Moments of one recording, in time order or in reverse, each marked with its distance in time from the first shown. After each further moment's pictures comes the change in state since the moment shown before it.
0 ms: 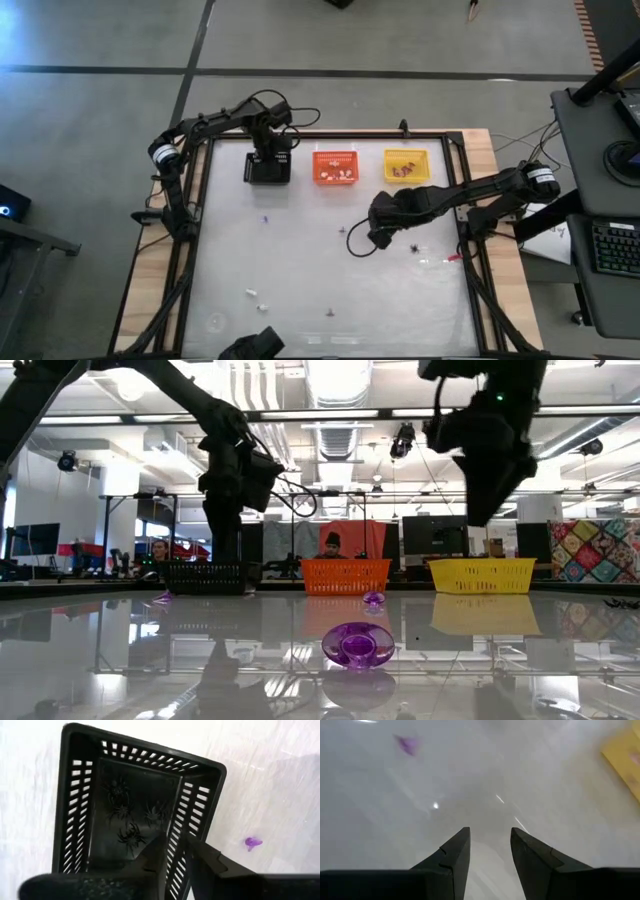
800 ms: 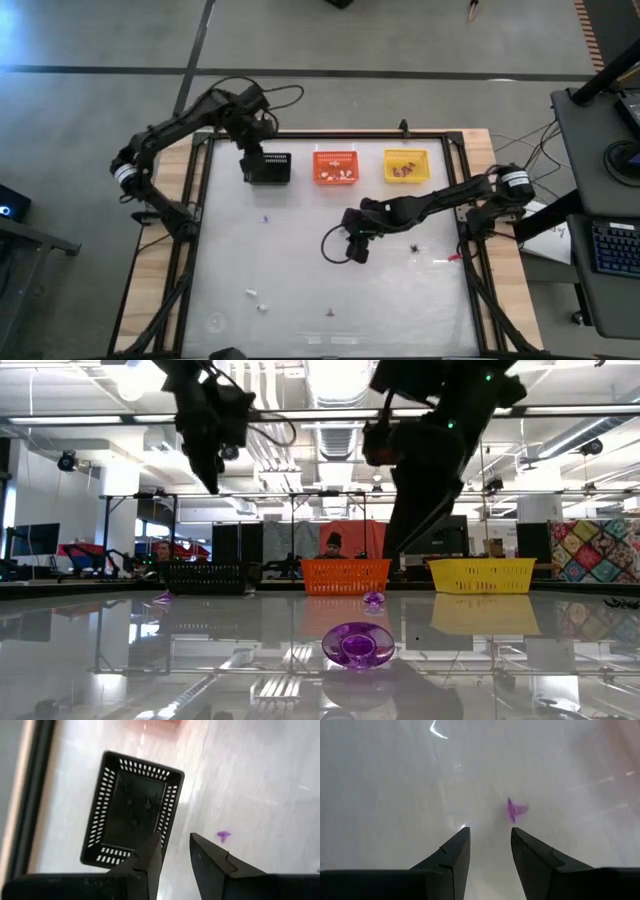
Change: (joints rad) left arm -0.001 -0.321 0.000 -0.071 0.002 -0.048; right arm -0.007 0.194 -0.010 0.533 -0.134 -0.396
